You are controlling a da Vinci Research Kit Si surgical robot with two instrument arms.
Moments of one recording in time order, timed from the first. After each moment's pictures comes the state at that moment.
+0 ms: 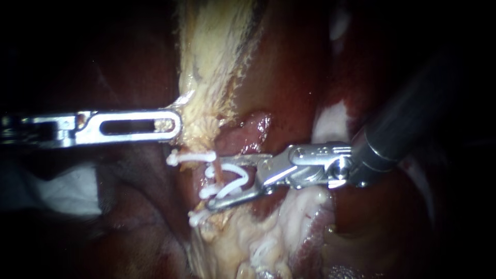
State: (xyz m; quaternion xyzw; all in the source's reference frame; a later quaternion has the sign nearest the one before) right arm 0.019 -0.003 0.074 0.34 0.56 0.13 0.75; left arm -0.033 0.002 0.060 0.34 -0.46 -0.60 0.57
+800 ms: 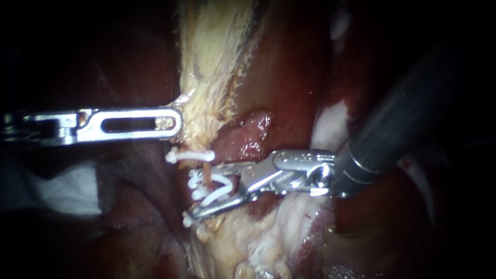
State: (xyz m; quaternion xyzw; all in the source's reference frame) right arm 0.022 -0.004 0.074 0.38 0.57 0.12 0.72; left arm -0.033 0.003 0.060 0.34 -0.46 -0.60 0.57
